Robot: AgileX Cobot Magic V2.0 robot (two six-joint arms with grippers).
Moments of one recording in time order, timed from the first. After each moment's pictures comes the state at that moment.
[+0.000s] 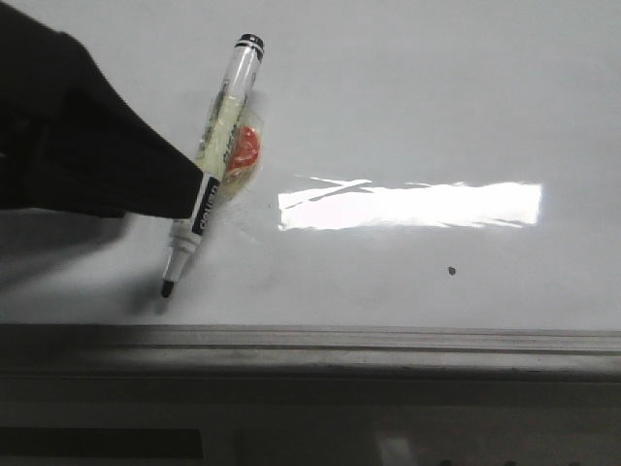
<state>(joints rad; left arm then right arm) -0.79 1.07 -0.53 -0.72 0.13 0.42 0.06 0.22 -0.51 0.20 0.76 -0.16</state>
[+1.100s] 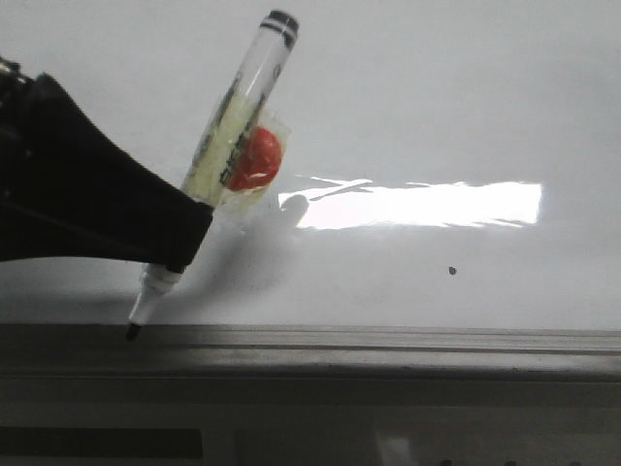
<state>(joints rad) -0.90 1.02 -0.54 -0.72 0.22 0.63 0.09 0.33 -0.51 0.82 0.81 -0.82</state>
